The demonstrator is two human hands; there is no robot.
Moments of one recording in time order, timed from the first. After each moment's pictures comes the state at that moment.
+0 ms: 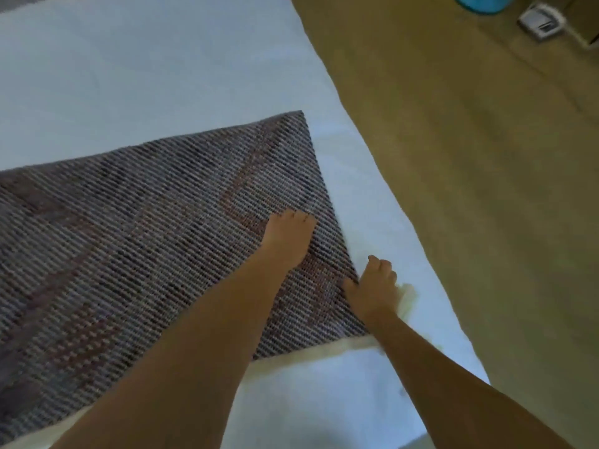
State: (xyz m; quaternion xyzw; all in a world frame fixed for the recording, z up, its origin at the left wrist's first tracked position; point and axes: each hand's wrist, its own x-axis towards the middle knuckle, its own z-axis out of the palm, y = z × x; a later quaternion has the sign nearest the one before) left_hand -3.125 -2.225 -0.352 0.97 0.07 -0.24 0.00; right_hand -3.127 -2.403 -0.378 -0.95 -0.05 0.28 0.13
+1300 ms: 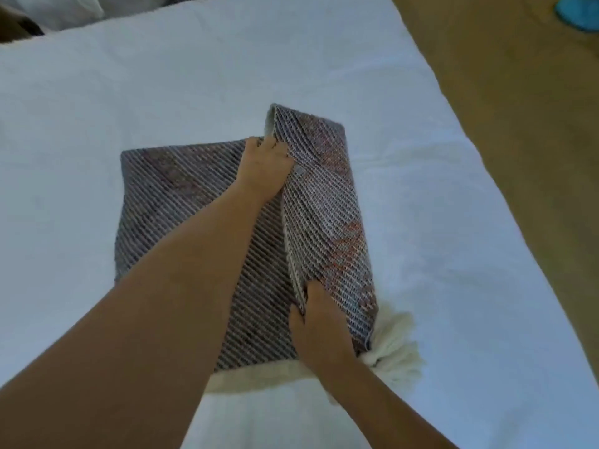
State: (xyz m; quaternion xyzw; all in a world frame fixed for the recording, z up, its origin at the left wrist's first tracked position) left_hand -3.206 -1.991 -0.302 0.98 0.13 -0.08 -0.13; right_hand -3.303 -2.215 -0.315 -0.85 -0.25 0.33 0.33
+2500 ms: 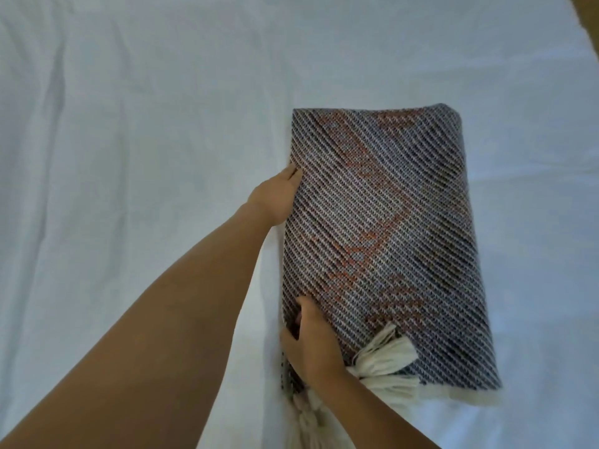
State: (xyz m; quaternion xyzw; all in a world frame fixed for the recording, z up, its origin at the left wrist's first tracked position) left_hand -3.477 -1.737 -0.393 0.93 0.25 -0.15 0.20; right_hand -3.553 -1.956 -0.373 -0.84 -0.24 0.43 0.22
